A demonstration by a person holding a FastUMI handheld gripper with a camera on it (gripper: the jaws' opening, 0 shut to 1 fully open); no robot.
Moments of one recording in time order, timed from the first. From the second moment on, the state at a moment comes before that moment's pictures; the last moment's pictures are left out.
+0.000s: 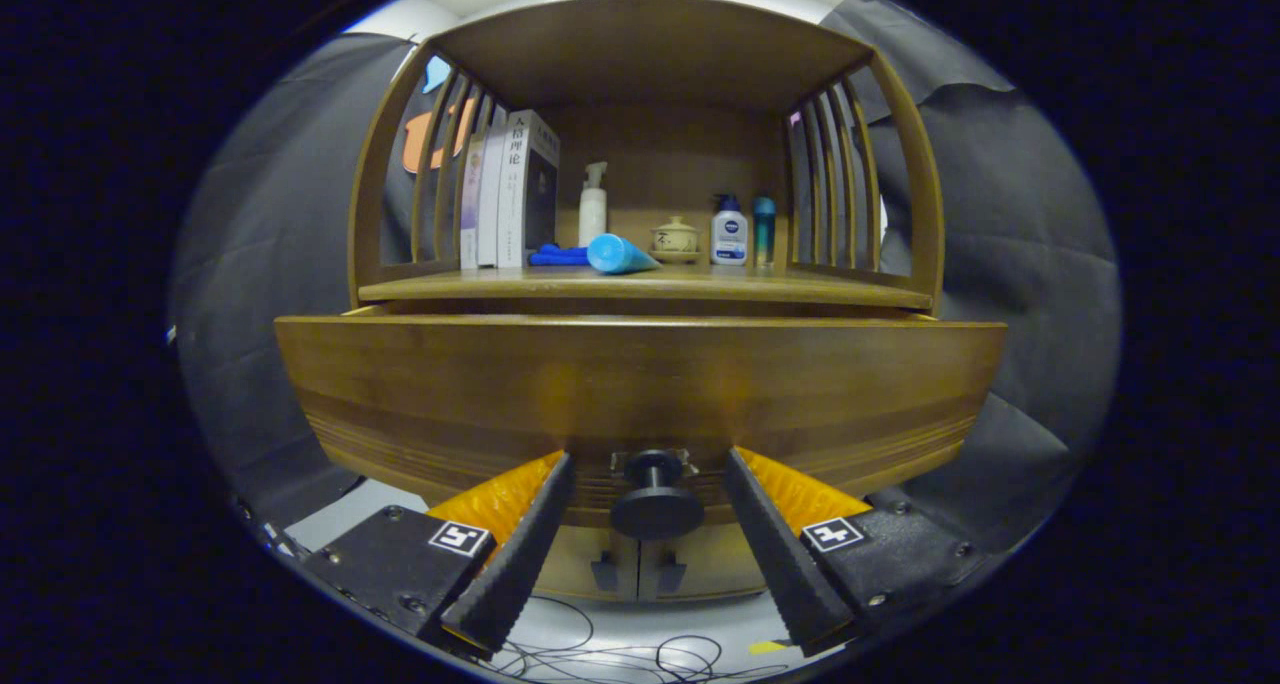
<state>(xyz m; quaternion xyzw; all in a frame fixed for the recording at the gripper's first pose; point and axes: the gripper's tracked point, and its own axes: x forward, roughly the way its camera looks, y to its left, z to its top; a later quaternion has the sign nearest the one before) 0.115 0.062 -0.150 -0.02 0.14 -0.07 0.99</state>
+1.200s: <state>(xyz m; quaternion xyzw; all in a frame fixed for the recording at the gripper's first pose) 0.189 0.056 -0.155 -0.06 0.15 -0.08 0.98</state>
